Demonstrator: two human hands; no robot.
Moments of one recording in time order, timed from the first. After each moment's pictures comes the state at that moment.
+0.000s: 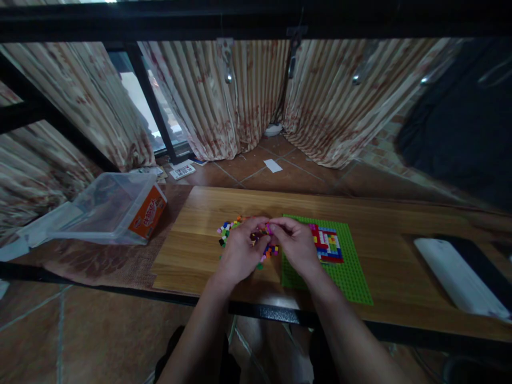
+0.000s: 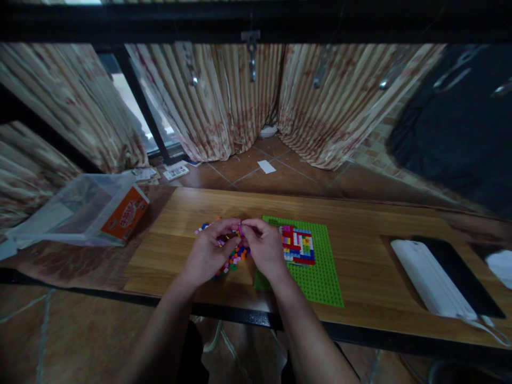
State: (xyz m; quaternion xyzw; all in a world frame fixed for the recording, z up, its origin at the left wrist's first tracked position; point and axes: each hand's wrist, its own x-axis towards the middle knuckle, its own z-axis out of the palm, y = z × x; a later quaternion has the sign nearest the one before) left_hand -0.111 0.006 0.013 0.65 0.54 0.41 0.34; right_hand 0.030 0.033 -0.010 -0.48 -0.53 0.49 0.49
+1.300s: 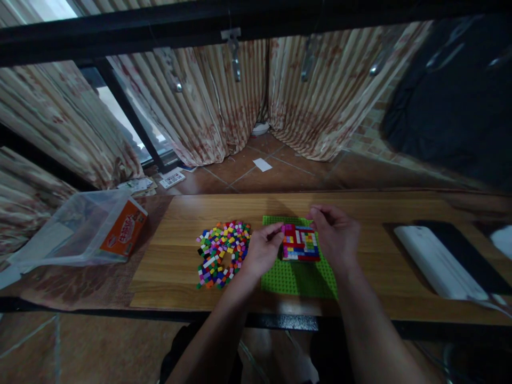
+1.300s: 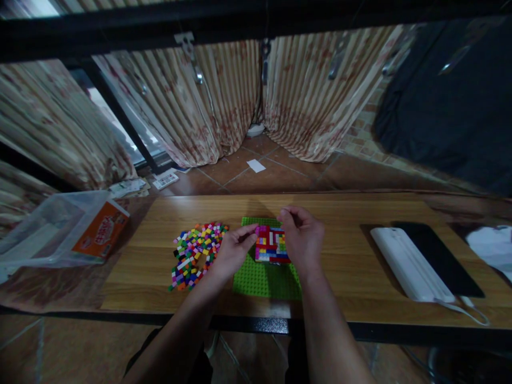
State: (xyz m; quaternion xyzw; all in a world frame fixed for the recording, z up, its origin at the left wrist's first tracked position) left_hand -0.013 0.043 -0.035 0.50 0.48 0.46 0.55; right_hand 0.134 0.050 0.008 -0.60 -0.45 0.28 0.60
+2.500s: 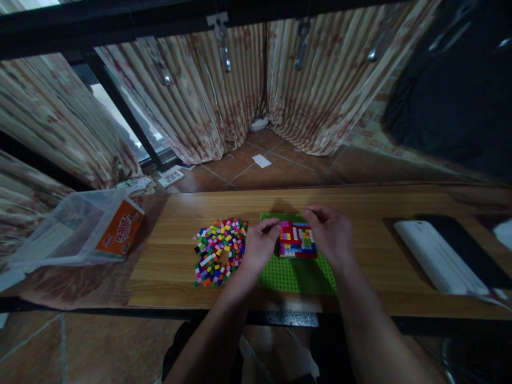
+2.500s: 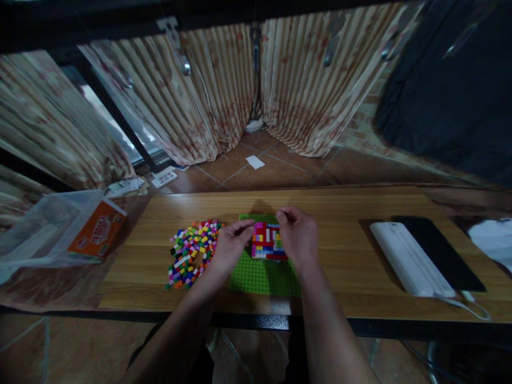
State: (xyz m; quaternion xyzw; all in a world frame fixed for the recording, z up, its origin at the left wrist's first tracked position) left_hand -0.008 0.044 -0.029 0.42 0.53 0.50 0.54; right_hand 0.147 0.053 -0.001 -0.67 -0.53 0.23 0.47
